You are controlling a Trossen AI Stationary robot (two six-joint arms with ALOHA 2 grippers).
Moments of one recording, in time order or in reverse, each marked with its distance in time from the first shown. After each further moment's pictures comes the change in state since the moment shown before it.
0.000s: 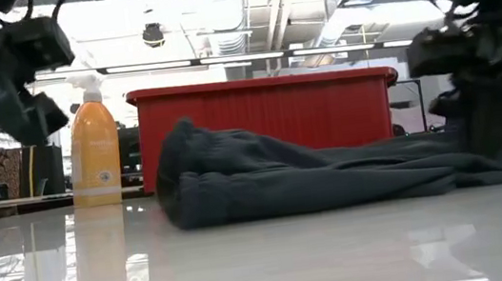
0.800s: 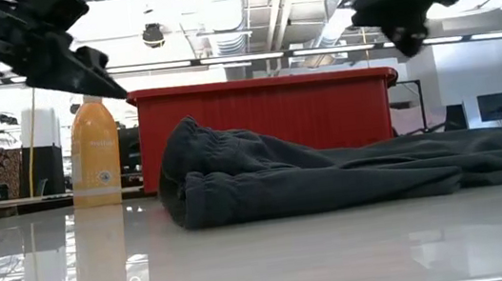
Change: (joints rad) left arm 0.000 0.044 0.000 0.288 -0.399 0.561; right arm 0.112 -0.073 0.033 0.613 0.234 0.032
